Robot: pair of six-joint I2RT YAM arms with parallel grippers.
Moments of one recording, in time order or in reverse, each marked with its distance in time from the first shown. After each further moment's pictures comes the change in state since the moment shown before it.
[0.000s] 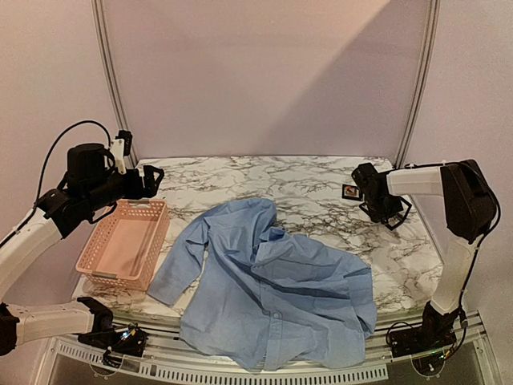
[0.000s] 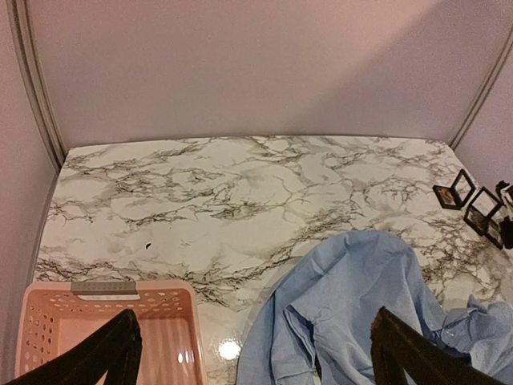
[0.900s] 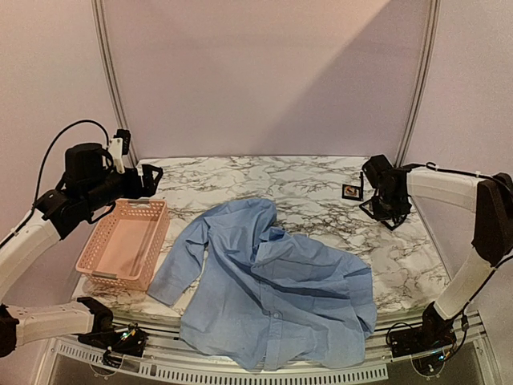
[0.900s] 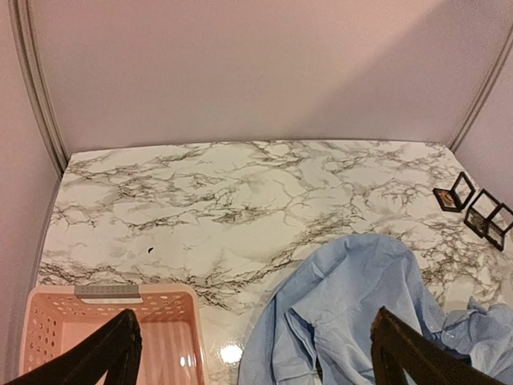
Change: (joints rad) left arm -0.003 -0.013 0.000 0.005 -0.006 0.007; right arm 0.039 -0.264 -0.093 -0.102 -0.203 0.140
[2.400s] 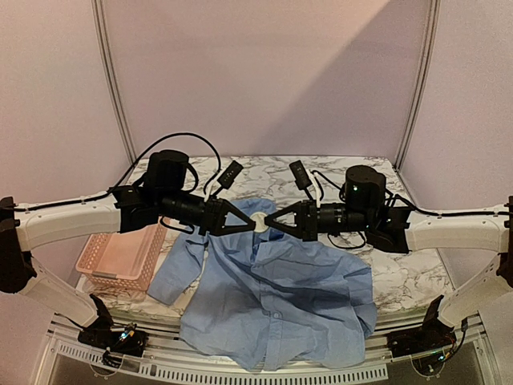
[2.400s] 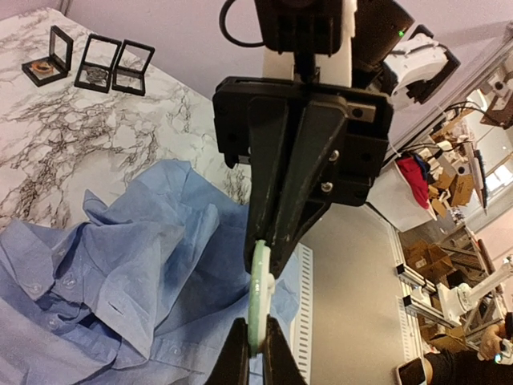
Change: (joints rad) left arm -0.417 0.459 0.085 0.315 0.903 -0.137; right arm 0.546 -0.230 -0.282 1.140 -1.168 0.214
